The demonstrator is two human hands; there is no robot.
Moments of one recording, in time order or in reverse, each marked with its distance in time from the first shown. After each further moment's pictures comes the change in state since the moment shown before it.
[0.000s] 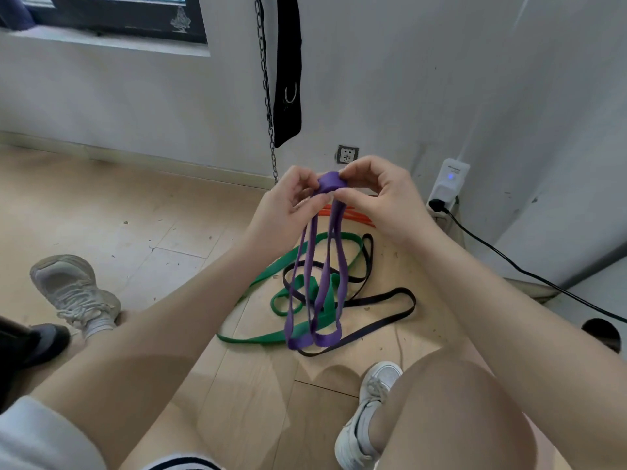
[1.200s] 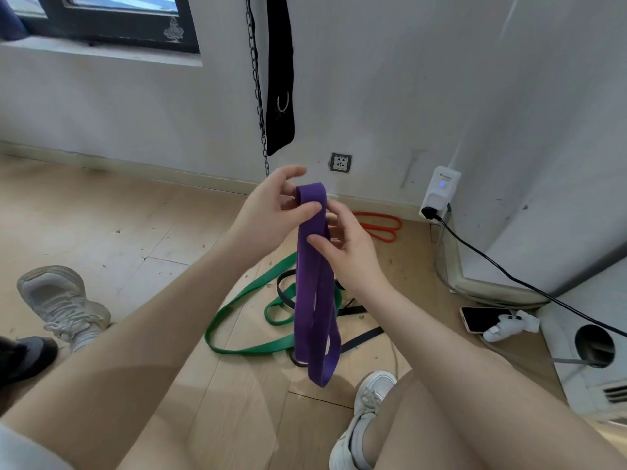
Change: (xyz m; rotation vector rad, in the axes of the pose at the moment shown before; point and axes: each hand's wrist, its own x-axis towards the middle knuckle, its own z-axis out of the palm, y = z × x) left_hand 0.013 0.014 -0.003 0.037 -0.008 -0.173; right_hand -0.031 0.026 0.045 0.126 0.040 0.086
